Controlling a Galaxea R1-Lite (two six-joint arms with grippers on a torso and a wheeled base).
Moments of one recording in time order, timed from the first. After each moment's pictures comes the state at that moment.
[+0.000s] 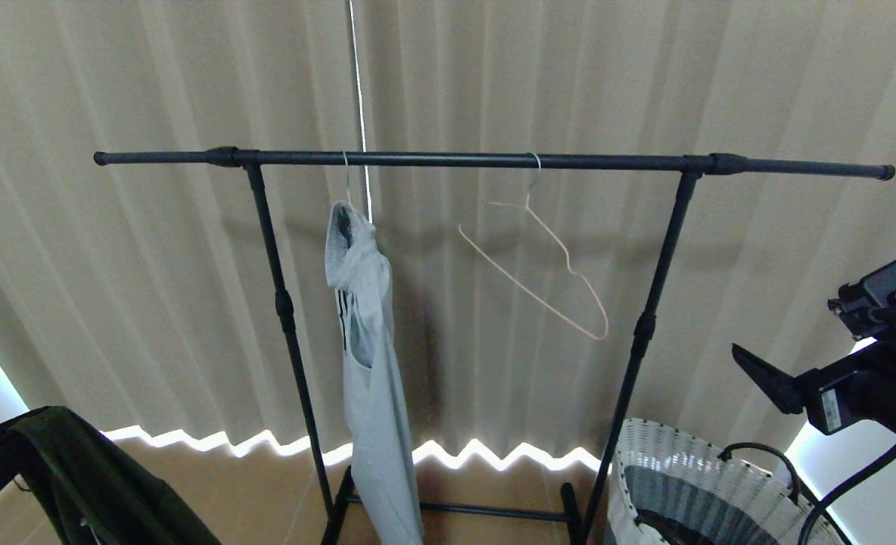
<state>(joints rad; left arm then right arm) -0.24 0.74 -0.39 -0.16 0.07 0.03 0.28 1.24 -0.42 -0.58 -0.27 -0.38</state>
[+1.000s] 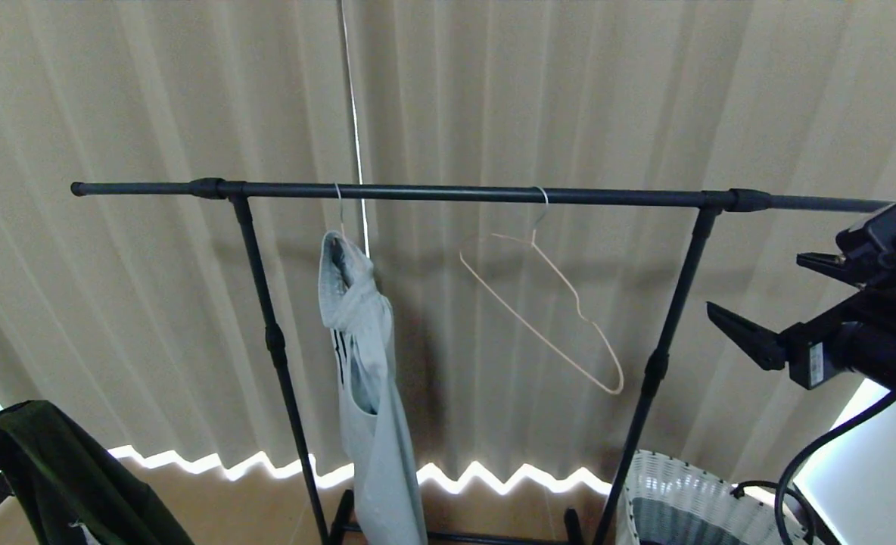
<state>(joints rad) -0.24 0.71 -0.40 -0.15 0.07 0.02 0.29 1.29 -0.56 -0.56 -0.14 -0.37</state>
